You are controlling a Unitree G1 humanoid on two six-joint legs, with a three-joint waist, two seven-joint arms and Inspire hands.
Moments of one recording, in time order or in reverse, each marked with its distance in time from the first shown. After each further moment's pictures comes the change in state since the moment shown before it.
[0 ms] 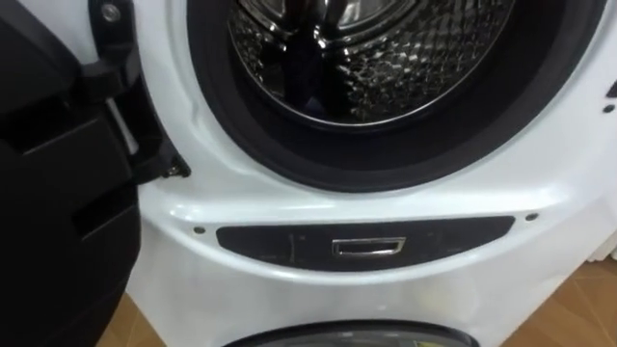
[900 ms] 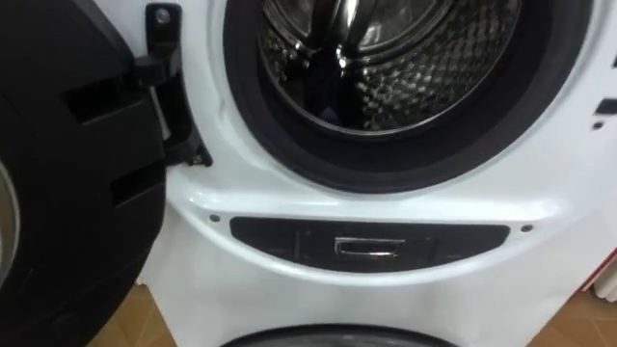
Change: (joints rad) left arm 0.008 -0.029 0.059 -0.040 0.169 0.121 -0.050; right arm -0.025 -0.009 0.008 -0.014 -0.147 0.024 0.082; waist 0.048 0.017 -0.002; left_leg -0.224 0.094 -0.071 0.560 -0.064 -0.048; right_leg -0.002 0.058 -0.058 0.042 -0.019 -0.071
